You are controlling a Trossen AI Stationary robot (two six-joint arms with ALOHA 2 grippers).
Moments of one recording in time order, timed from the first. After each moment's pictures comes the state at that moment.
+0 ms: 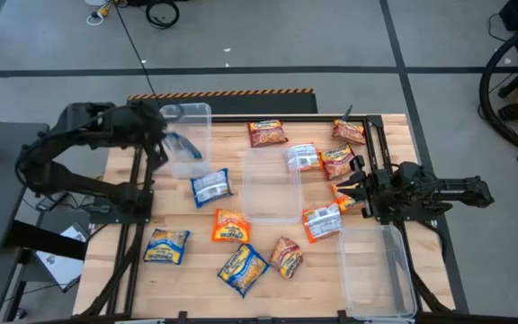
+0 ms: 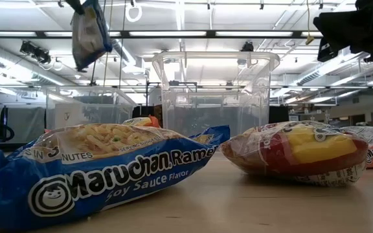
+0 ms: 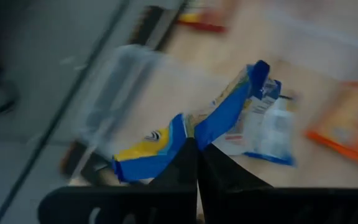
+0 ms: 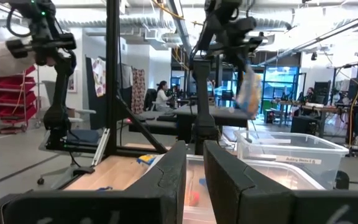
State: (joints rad) left arm 0.27 1.14 1.66 -1.56 -0.42 -0.13; right arm -0.04 0.01 0.01 0.26 -0.18 -0.03
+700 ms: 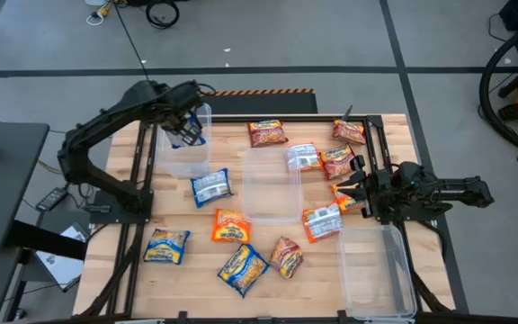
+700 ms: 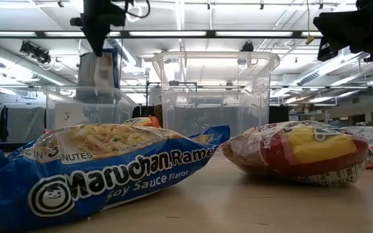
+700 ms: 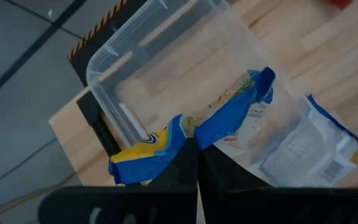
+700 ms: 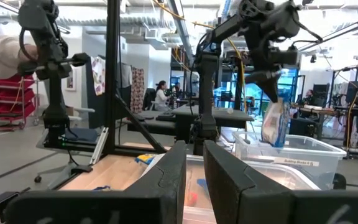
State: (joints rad) left arm 0.54 1.48 1.66 -1.54 -0.40 -0.38; right arm -0.04 0.01 0.01 0.26 -0.18 -0.05
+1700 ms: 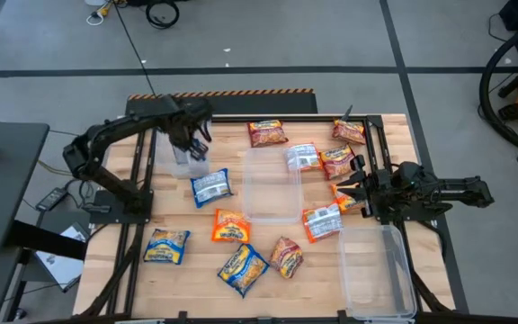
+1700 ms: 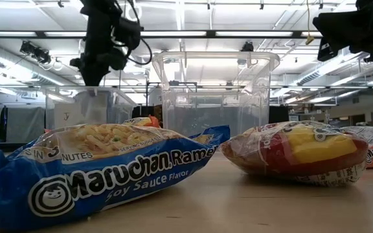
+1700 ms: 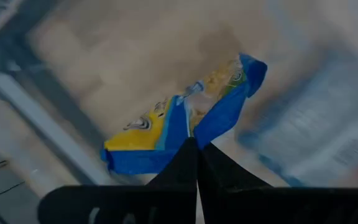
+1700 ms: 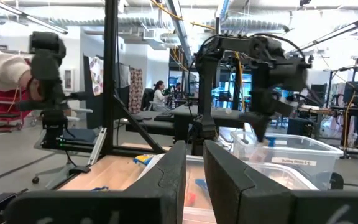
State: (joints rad) left arm 0.61 1.51 1.30 -1.32 -0.18 -0.32; right arm -0.04 0.01 0.01 0.26 -0.17 -0.05
